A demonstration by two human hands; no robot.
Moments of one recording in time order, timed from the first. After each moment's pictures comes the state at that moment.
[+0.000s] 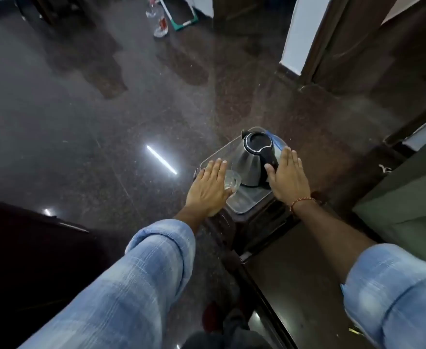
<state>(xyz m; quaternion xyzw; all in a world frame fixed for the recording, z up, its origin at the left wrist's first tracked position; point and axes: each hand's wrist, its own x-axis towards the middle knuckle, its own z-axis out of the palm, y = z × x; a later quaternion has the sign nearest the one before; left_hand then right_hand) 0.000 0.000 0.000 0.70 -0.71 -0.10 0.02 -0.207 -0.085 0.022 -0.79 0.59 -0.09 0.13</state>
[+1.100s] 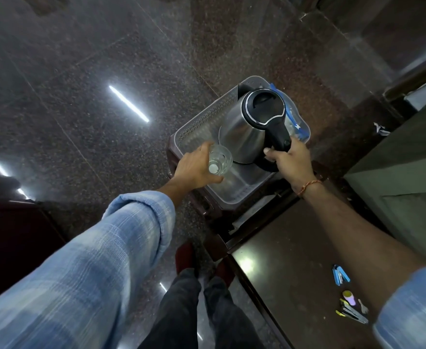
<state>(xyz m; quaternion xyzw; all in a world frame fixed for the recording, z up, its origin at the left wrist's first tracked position) 0.028 -0.099 -0.150 0.72 -0.62 -0.31 0.09 -0.197 -0.162 -0.083 -0.53 0.67 -0.24 0.45</state>
